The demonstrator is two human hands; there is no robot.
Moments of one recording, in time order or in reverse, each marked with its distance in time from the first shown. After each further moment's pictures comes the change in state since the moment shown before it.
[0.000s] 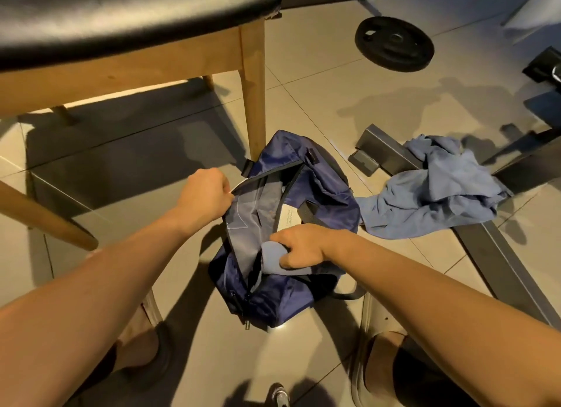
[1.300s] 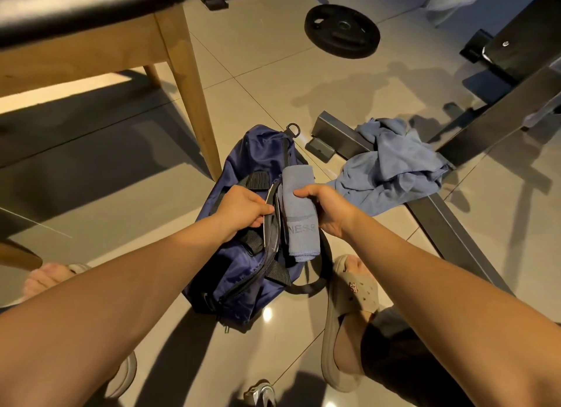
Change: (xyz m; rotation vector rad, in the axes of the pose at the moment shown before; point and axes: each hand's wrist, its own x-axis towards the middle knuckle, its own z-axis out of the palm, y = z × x) left_hand -0.015 0.099 0.092 -0.693 -0.342 -0.083; right_hand -0.076 0.066 -0.004 1.791 0.630 0.377
